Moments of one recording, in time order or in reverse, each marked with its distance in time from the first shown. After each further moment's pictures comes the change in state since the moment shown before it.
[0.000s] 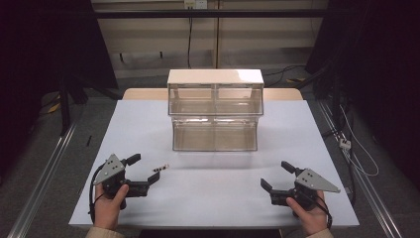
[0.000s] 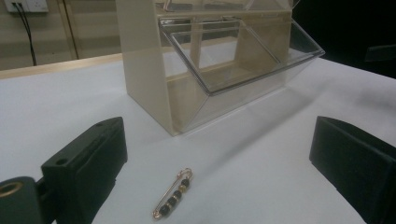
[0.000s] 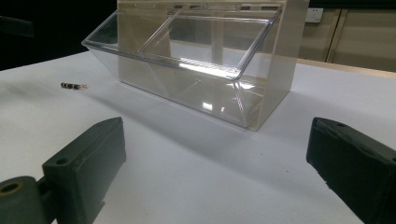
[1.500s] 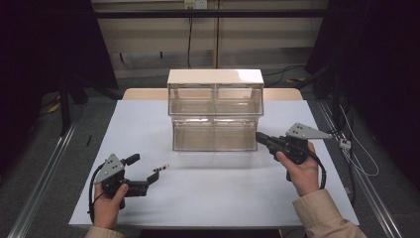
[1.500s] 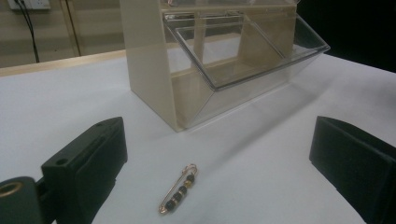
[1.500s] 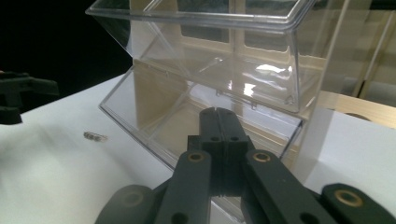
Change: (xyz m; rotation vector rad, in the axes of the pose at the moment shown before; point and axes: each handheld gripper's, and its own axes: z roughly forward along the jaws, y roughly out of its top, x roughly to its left) left arm 0.002 -0.001 0.000 0.015 0.007 0.006; right arm -0.020 0.103 0.053 0.053 0.141 0.035
